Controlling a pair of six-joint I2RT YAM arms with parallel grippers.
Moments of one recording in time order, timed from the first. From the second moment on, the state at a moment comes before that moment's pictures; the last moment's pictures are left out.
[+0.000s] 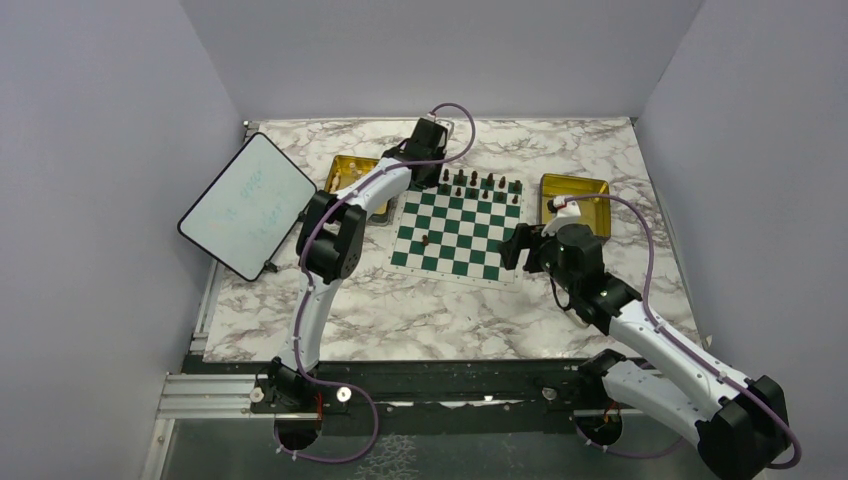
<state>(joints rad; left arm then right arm) -0.50 2.33 1.96 -0.41 -0.07 -0.11 0.53 0.88 0.54 -0.05 0.12 0.36</state>
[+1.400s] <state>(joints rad) -0.44 2.07 1.85 -0.41 0.17 -0.20 0.53 1.17 0.70 -0.08 0.04 0.50</state>
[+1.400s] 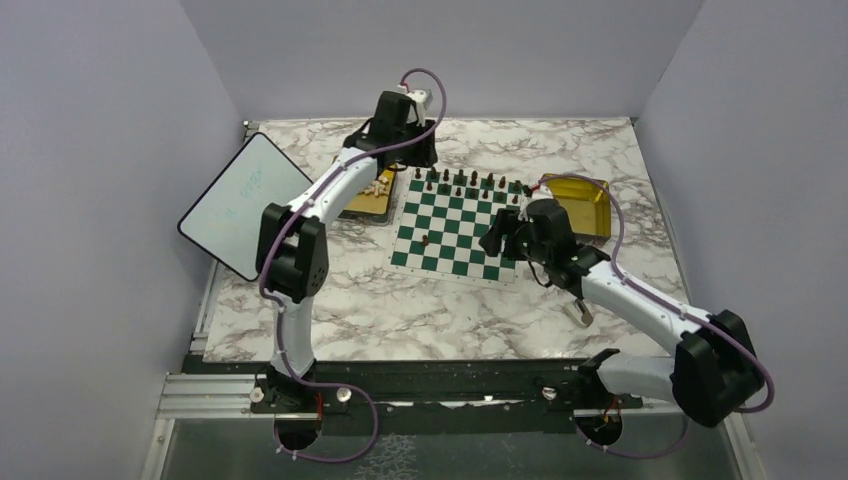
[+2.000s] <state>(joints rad) -0.24 1.50 1.03 -0.25 0.34 -0.36 0.73 1.66 0.99 -0.02 0.02 0.54</state>
